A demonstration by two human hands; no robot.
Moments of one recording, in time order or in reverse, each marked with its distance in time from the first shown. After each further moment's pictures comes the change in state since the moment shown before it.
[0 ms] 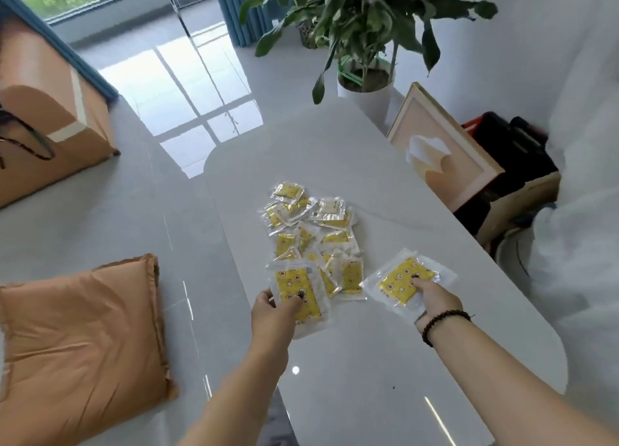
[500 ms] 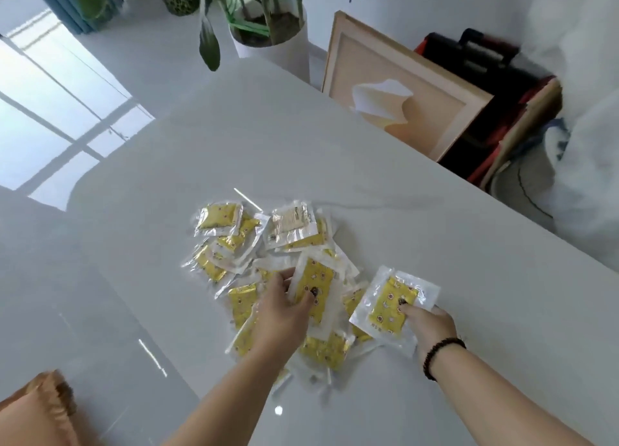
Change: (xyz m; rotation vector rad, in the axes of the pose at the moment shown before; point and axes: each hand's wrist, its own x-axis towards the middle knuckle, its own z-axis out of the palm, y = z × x) left_hand 0.276 -0.008 0.102 0.597 -0.418 0.243; right_hand 0.230 0.103 0.096 0.008 0.245 0.007
